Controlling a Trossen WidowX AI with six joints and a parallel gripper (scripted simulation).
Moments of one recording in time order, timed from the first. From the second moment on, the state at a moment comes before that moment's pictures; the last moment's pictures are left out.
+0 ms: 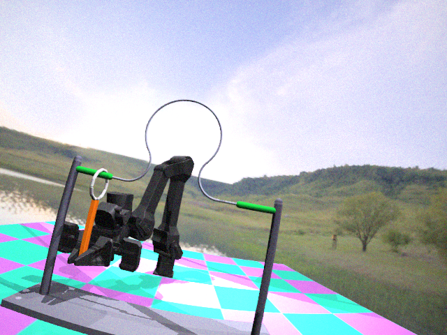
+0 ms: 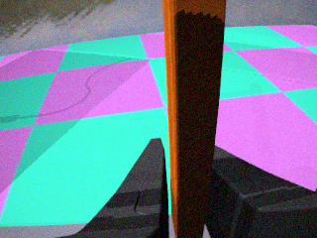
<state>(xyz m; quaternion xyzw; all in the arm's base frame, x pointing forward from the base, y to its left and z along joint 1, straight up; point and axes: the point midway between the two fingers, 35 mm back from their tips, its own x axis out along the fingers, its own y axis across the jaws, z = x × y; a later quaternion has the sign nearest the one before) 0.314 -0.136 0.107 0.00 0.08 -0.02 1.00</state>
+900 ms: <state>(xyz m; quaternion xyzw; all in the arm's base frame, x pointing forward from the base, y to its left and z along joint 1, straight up) 0.313 -0.135 0.120 0.00 0.08 -0.02 1.00</state>
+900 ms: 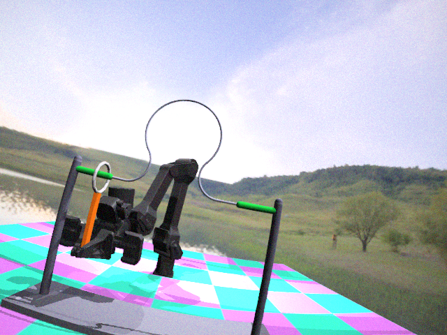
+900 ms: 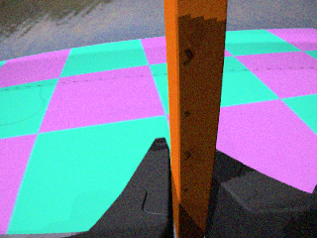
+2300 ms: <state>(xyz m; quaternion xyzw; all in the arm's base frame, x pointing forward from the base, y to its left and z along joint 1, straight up) 0.317 -0.123 0.128 -0.01 0.08 -0.02 1.00</state>
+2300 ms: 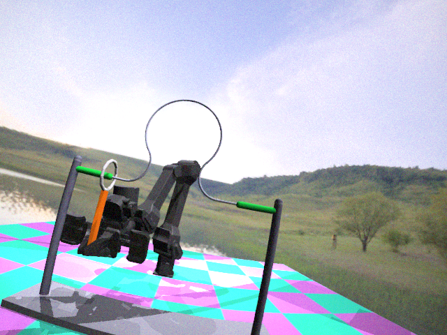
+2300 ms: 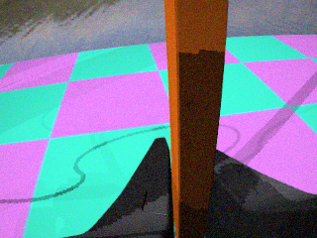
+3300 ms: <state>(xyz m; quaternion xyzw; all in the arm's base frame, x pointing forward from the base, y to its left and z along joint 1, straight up) 0.320 -0.080 0.129 0.04 0.08 -0.01 1.00</state>
